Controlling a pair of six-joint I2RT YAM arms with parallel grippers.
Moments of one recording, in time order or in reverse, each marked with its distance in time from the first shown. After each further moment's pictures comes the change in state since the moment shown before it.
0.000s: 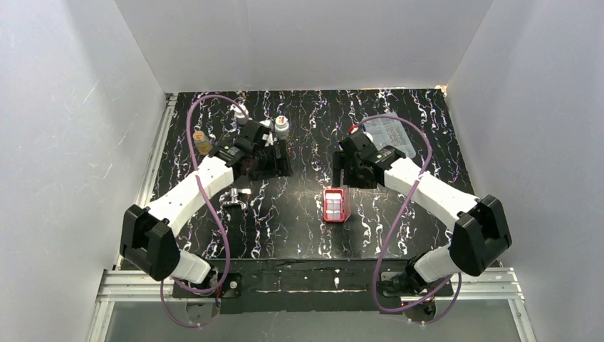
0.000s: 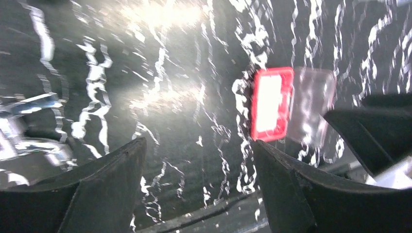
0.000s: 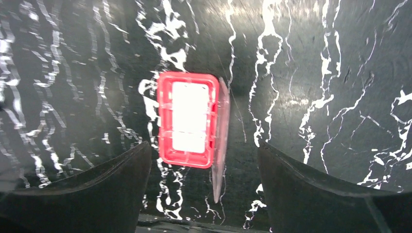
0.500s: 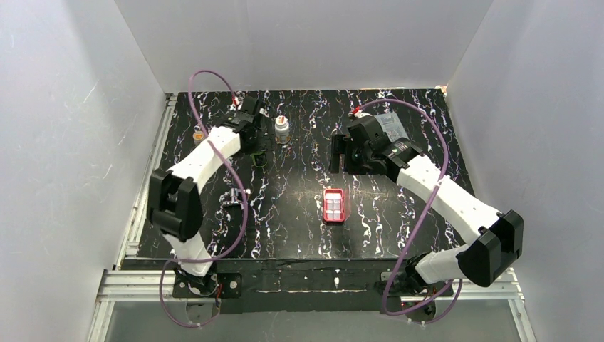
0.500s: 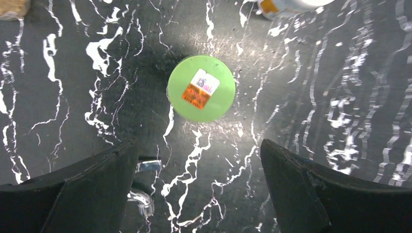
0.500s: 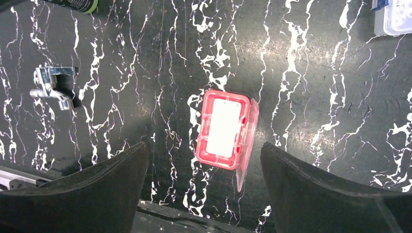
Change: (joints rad) left arm 0.166 0.260 0.270 -0.080 -0.319 0.094; right arm 0.000 -0.088 0.162 -0.031 -0.047 -0.050
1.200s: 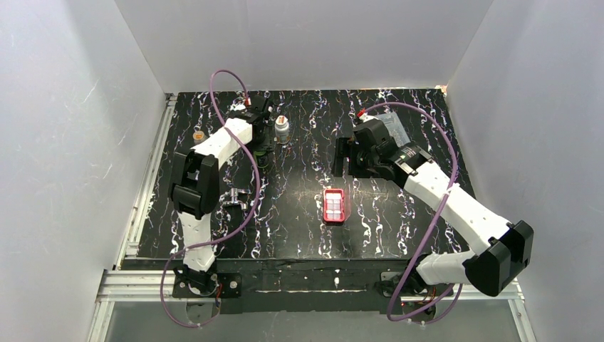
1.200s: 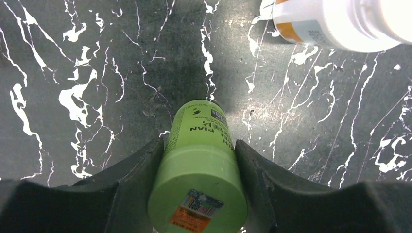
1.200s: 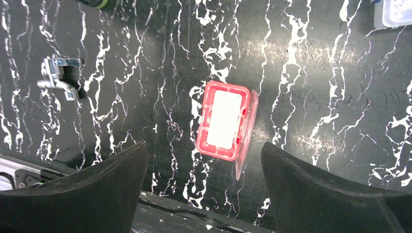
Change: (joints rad) left arm 0.022 0.311 0.155 0.034 0.014 0.115; right arm 0.000 -0.073 -0.033 -0.010 -0.018 -0.003
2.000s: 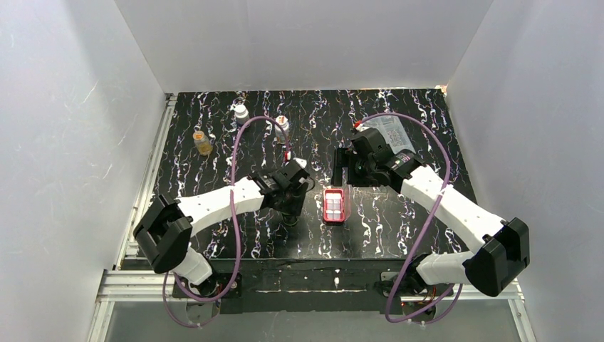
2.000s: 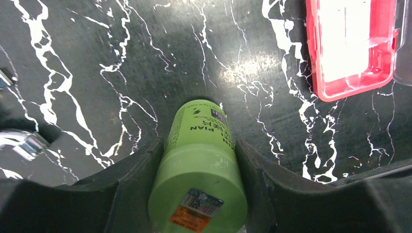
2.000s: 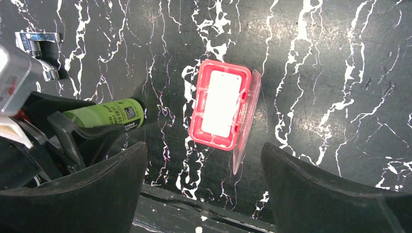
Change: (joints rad) left arm -0.498 -0.480 -0.558 0.068 0.040 -0.116; right arm 0.000 0.000 -0.108 0.028 -0.050 0.001
